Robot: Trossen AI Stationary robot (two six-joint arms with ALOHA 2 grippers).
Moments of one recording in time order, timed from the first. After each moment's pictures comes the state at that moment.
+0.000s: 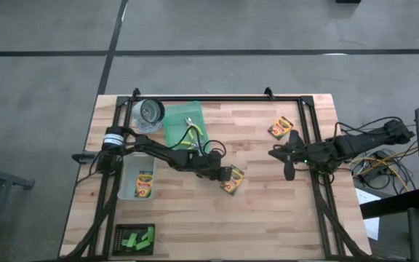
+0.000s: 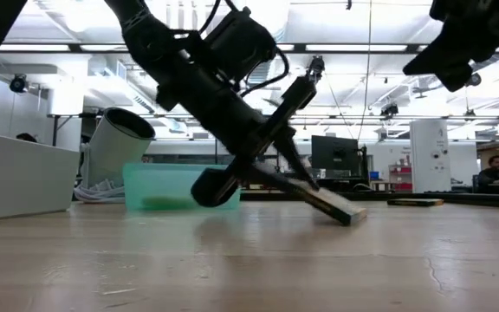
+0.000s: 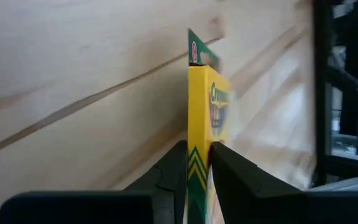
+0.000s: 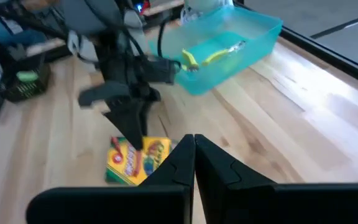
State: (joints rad) left arm -0.05 1.98 1.12 0.21 0.04 -1.33; right arm 0.30 0.56 0.48 -0.40 0.48 0.49
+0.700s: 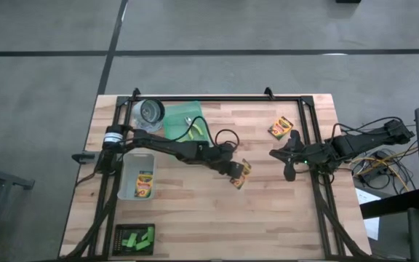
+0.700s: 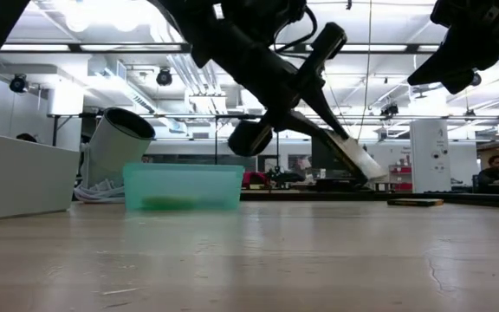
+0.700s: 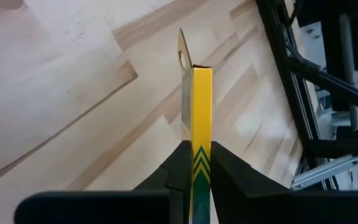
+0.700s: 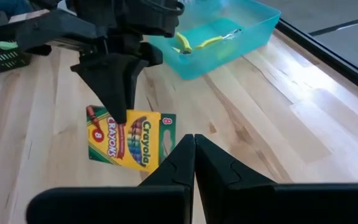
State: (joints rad) left arm -0.03 1.98 1.41 -0.08 0.07 -1.12; right arm 0.31 0.56 0.48 -0.48 0.47 0.43
